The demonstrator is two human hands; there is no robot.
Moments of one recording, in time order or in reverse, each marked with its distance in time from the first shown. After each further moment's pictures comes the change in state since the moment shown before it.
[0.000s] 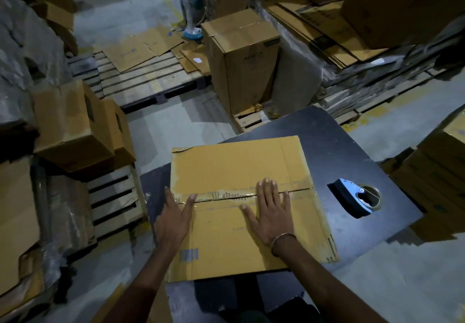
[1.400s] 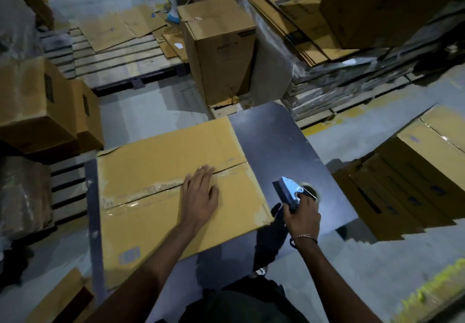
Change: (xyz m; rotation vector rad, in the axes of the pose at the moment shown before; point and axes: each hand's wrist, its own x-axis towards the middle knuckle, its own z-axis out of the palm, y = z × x) left_hand -0.078 0.195 0.137 -0.015 0.138 0.627; right_hand -0.016 0.289 0.002 0.333 0.146 0.483
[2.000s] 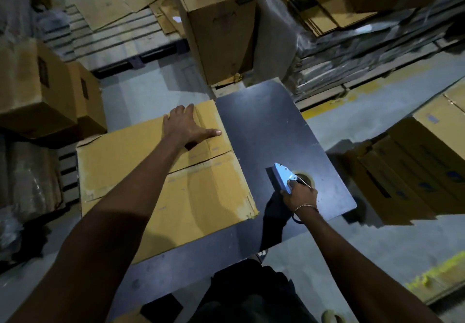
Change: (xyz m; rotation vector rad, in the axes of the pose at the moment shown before) left_hand 0.185 0.024 -0.027 0.313 -0.335 -0.324; right_hand 0.076 0.029 0.001 -0.278 -0.319 -0.115
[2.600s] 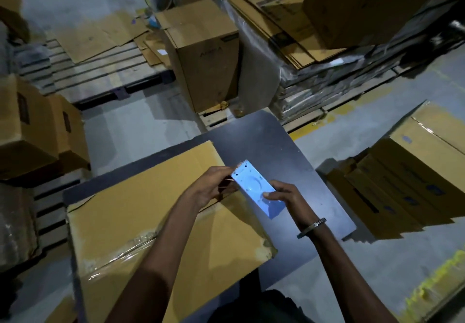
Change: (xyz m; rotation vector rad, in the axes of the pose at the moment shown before) left_hand -0.064 0.041 0.000 -1.375 -0.704 -0.037; right_hand -0.059 -0.104 -0.142 1.305 -0.302 -0.301
